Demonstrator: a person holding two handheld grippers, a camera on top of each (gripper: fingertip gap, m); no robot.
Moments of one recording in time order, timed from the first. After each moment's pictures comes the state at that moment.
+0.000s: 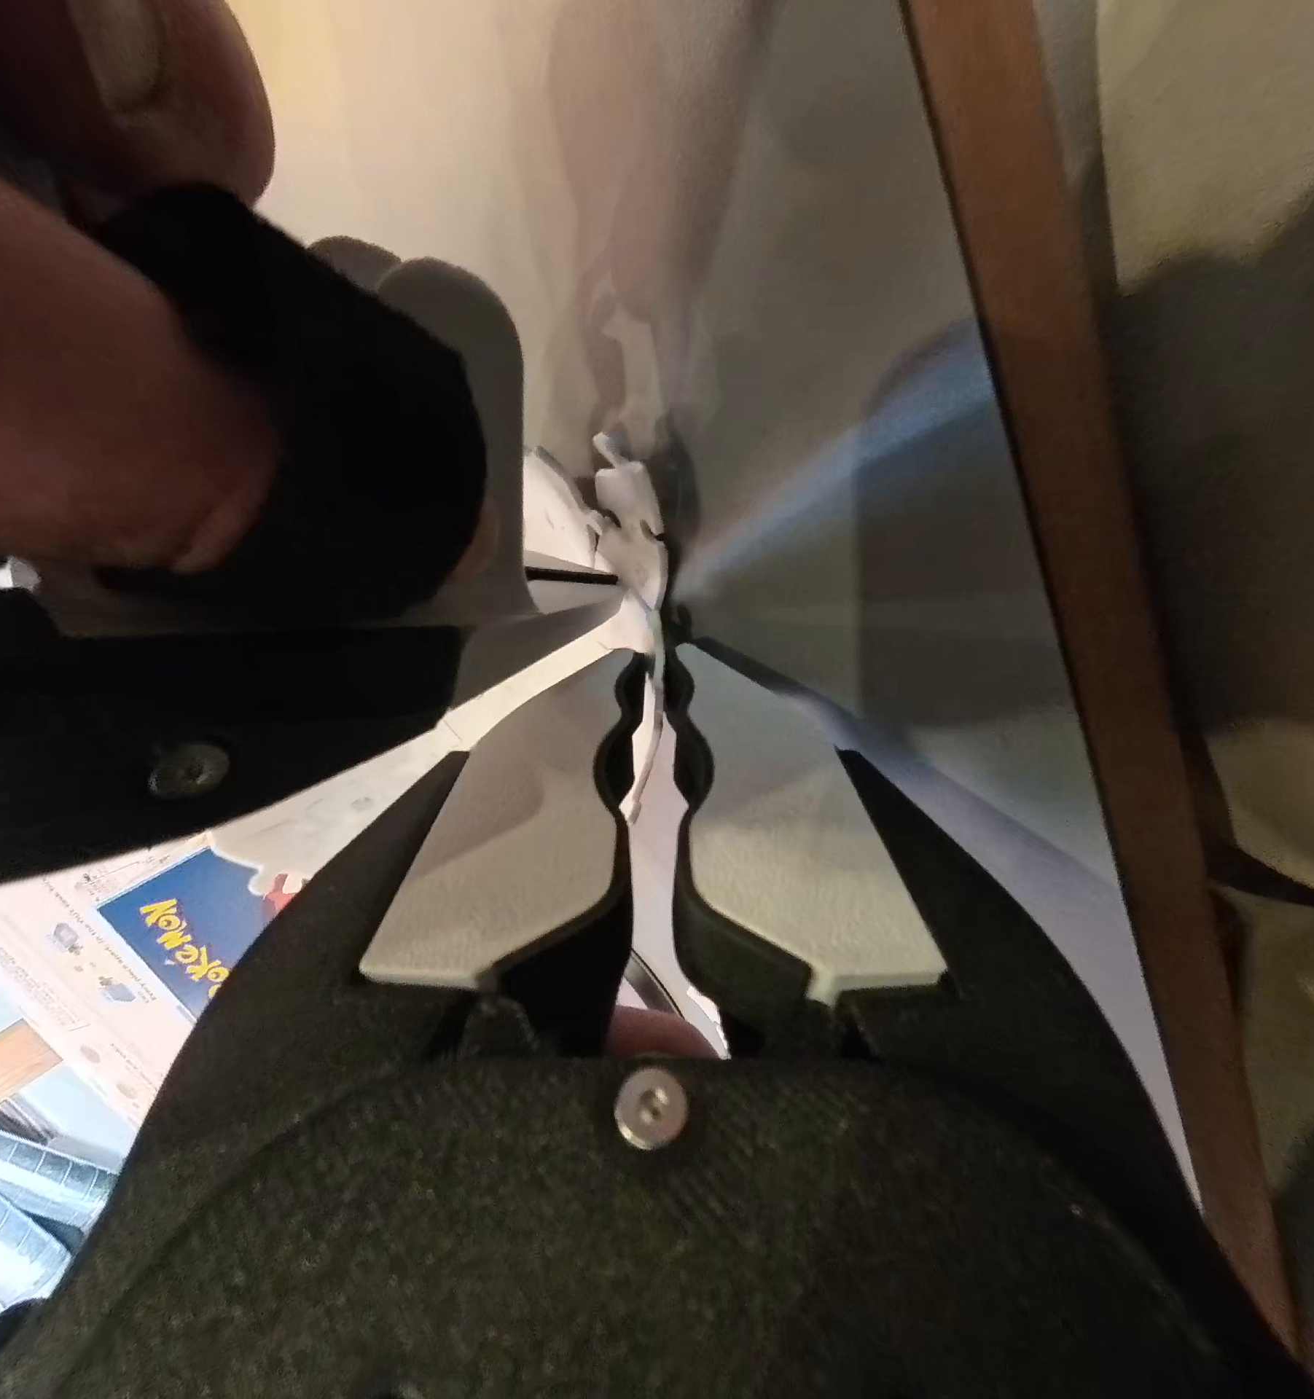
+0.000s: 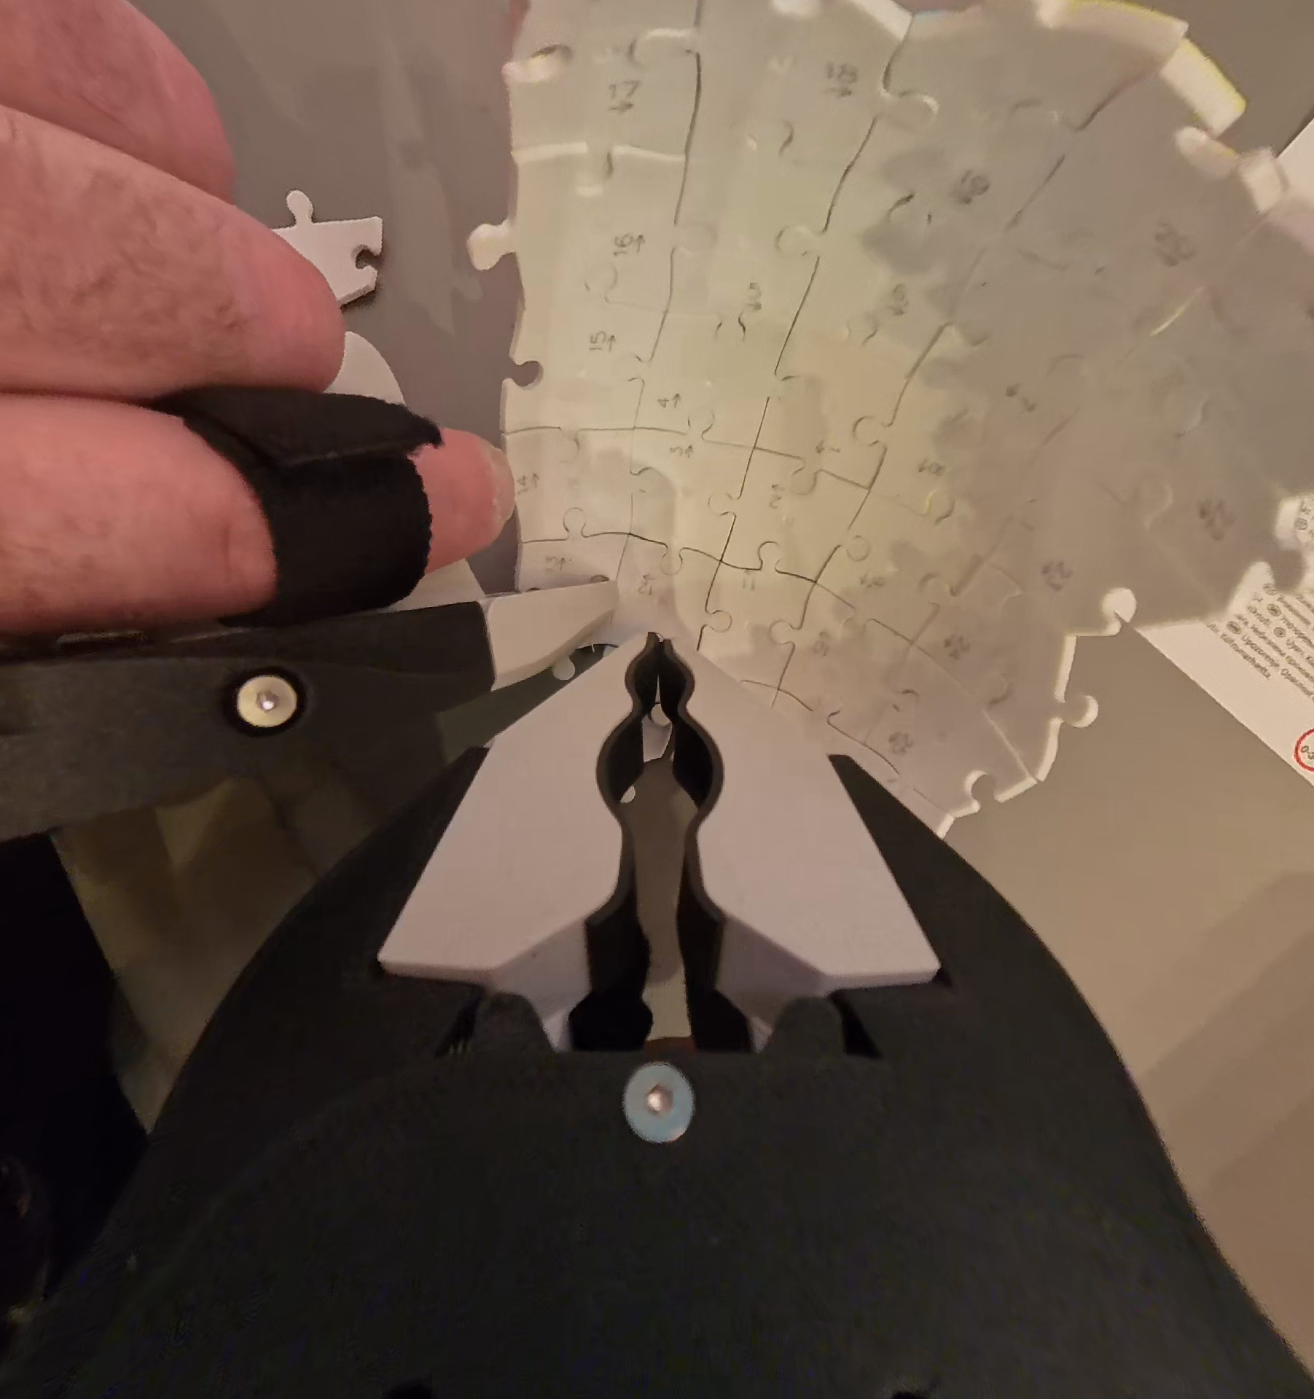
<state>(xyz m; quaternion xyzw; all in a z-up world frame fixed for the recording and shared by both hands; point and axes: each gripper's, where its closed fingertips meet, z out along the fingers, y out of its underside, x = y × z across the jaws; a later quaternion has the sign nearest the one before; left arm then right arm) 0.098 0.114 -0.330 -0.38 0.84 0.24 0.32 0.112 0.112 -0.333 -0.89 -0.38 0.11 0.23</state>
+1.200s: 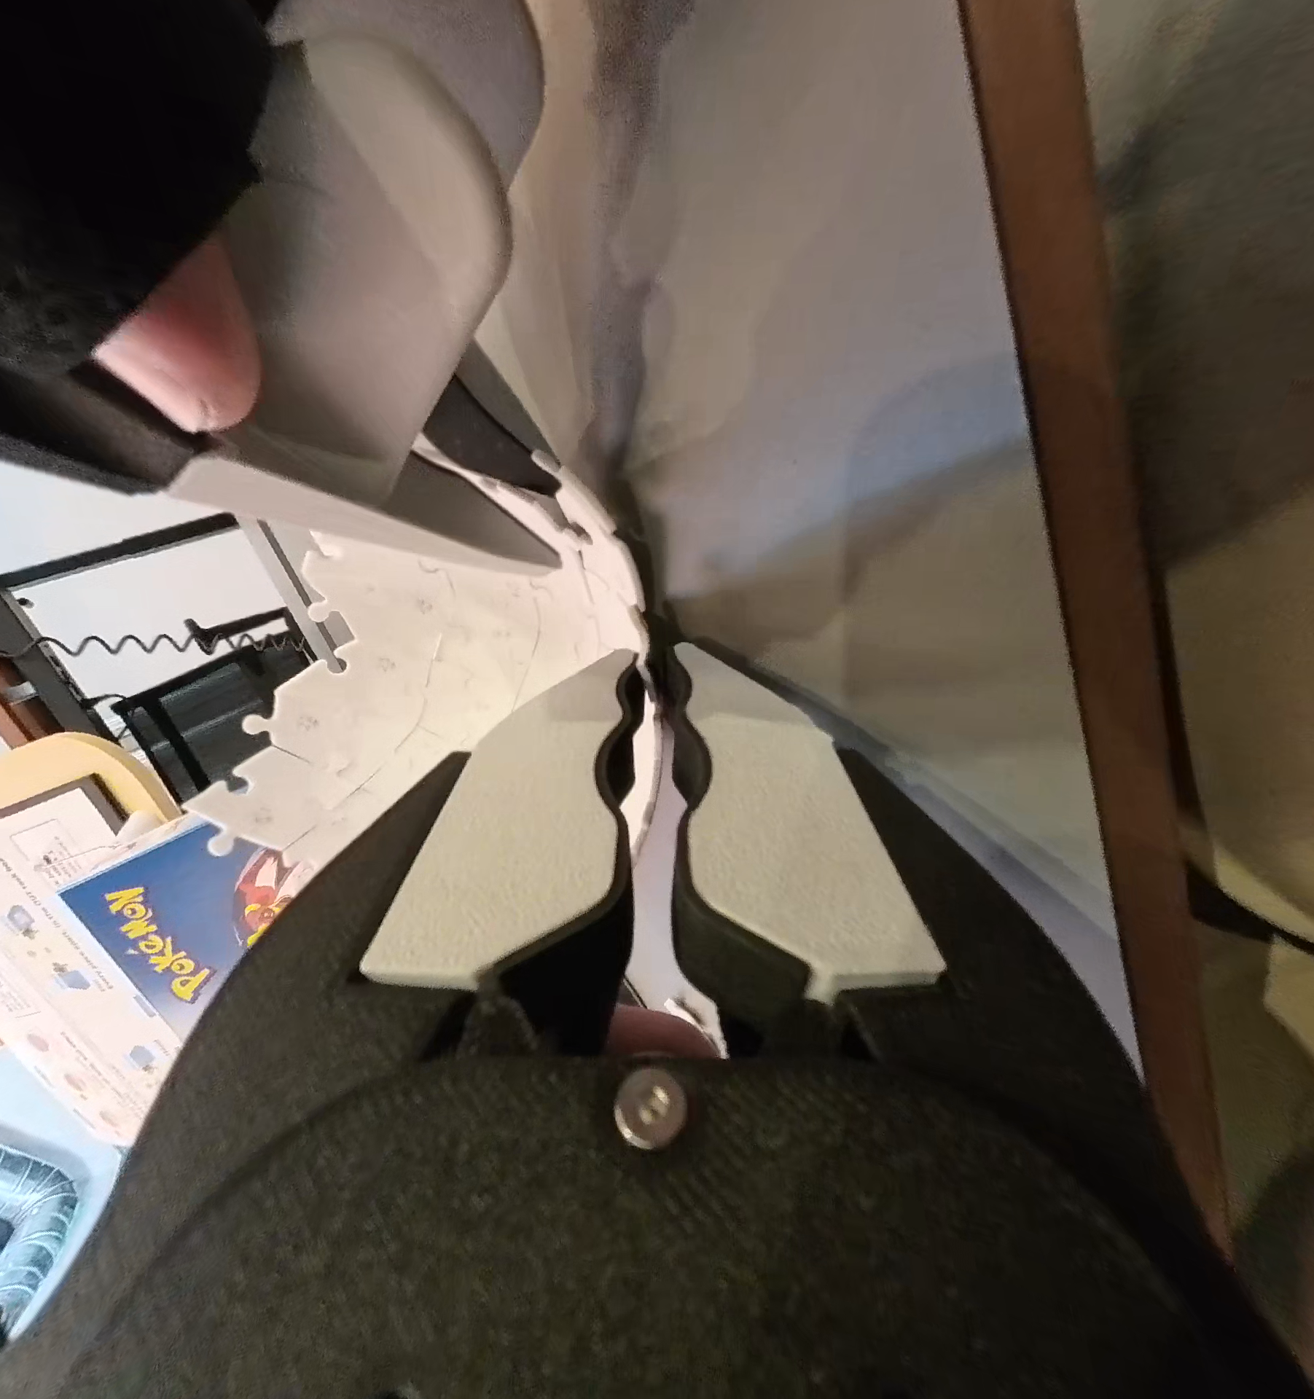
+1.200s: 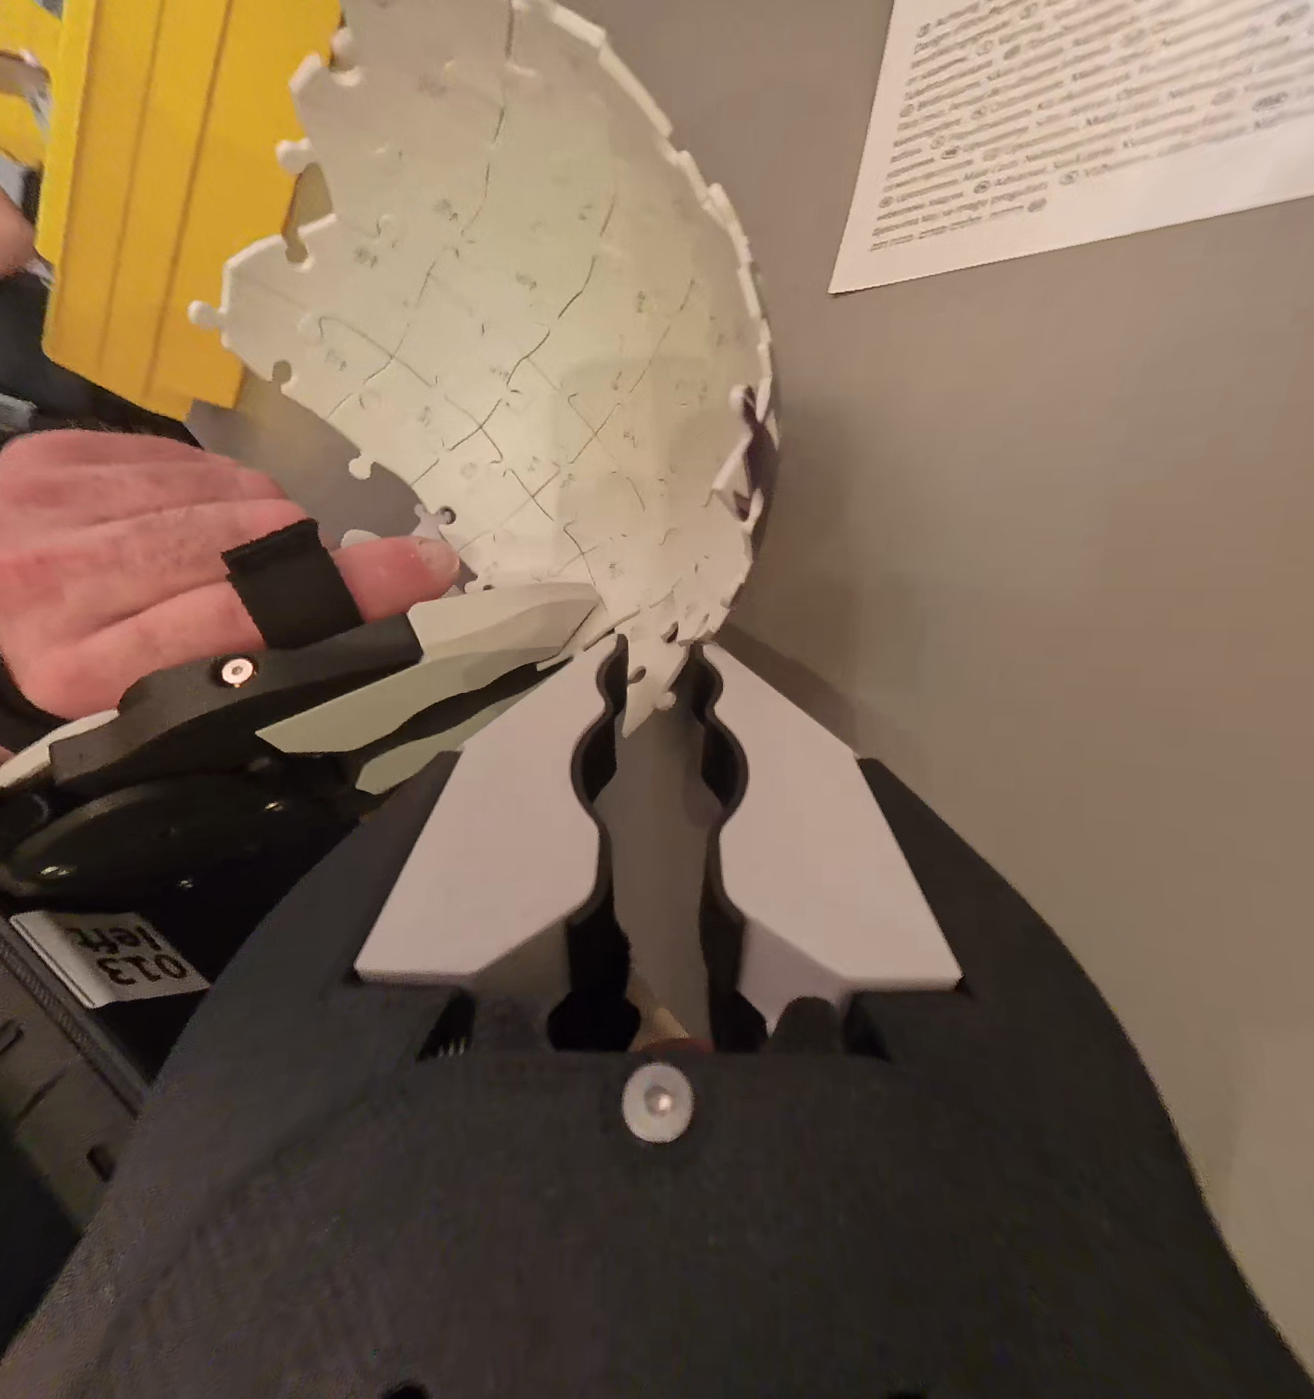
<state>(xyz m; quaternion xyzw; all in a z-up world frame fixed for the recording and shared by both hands) 0.102 0.111 -0.335 -0.40 0.82 0.23 0.33 0.133 0.107 -0.321 -0.89 -0.06 0.38 0.23</state>
